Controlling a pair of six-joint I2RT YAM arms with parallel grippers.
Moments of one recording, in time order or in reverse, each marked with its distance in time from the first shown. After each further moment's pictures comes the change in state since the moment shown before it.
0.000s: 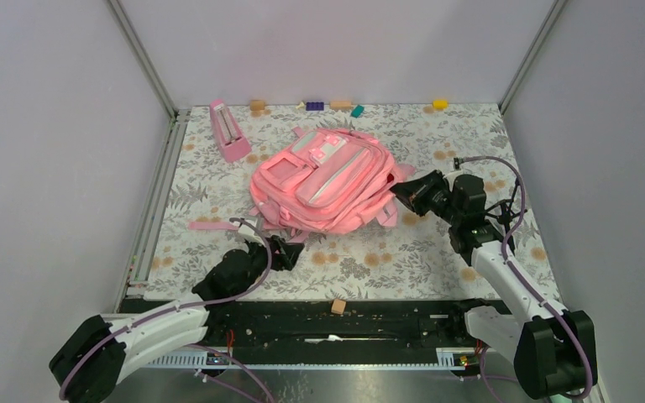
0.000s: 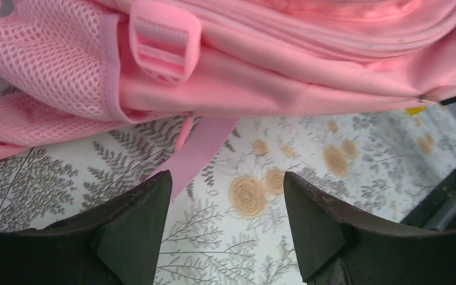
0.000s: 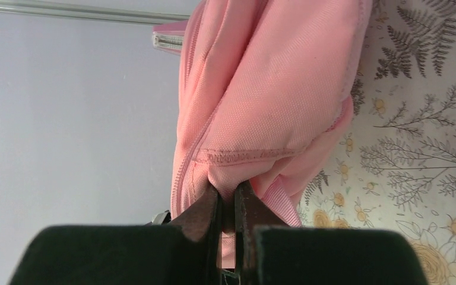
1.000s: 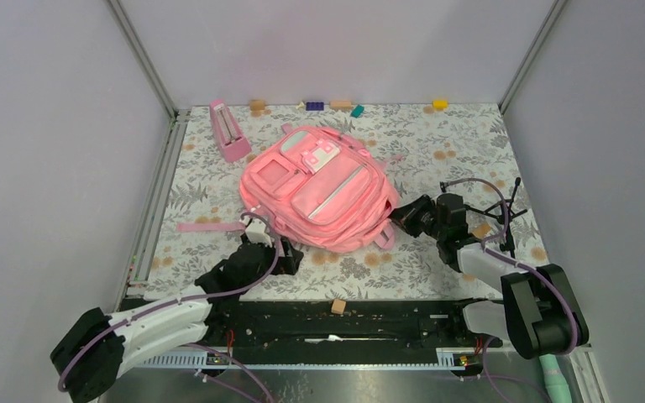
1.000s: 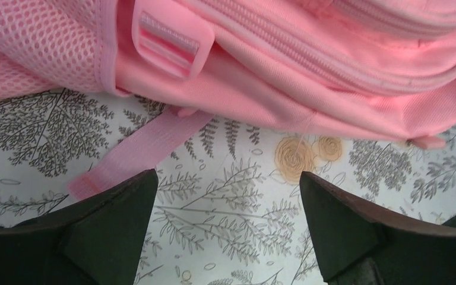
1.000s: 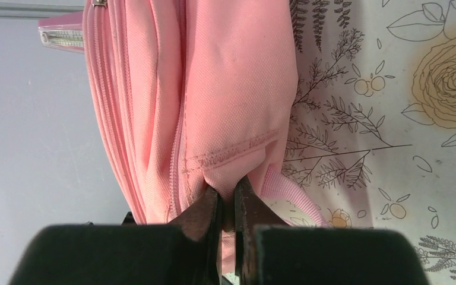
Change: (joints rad) left arm -0.033 0.010 0.110 -0.357 -0.063 -0.029; right arm 0.031 0.230 -0.194 0.228 0.074 -0.098
